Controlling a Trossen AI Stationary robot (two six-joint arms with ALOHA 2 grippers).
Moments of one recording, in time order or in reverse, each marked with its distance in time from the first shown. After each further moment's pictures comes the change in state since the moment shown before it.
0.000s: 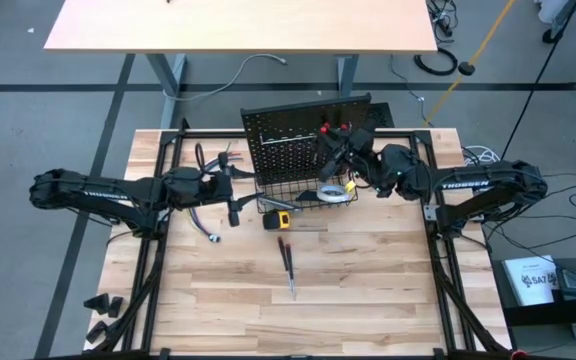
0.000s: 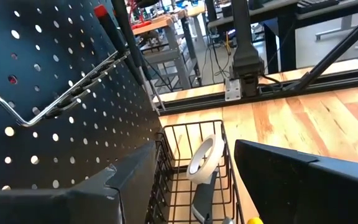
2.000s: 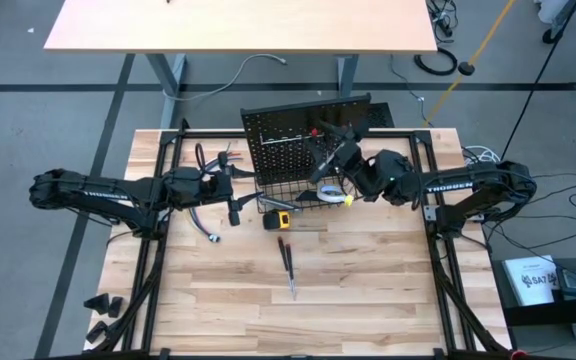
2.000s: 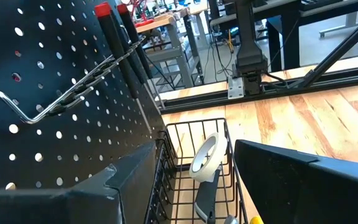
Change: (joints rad) left arm 0.002 0.000 0.000 -0.003 -0.011 0.004; right arm 0.021 0.105 0.000 0.250 0.004 -0.378
